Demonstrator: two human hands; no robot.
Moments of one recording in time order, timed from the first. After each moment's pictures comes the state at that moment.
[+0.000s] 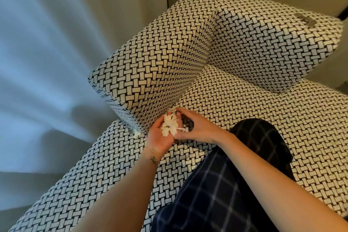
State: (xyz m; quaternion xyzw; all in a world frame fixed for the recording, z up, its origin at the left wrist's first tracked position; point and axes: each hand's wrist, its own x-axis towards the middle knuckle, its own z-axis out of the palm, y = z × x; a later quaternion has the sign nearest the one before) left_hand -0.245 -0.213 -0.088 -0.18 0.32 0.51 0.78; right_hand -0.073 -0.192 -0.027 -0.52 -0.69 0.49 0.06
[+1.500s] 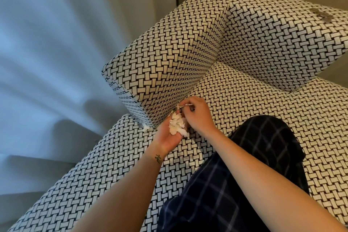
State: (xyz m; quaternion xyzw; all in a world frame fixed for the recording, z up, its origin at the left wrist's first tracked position) left_hand -0.251 -0.227 -0.091 -0.09 0.39 0.48 0.78; right_hand -0.122 -0.188 -0.035 -0.58 -0.64 0.39 0.32
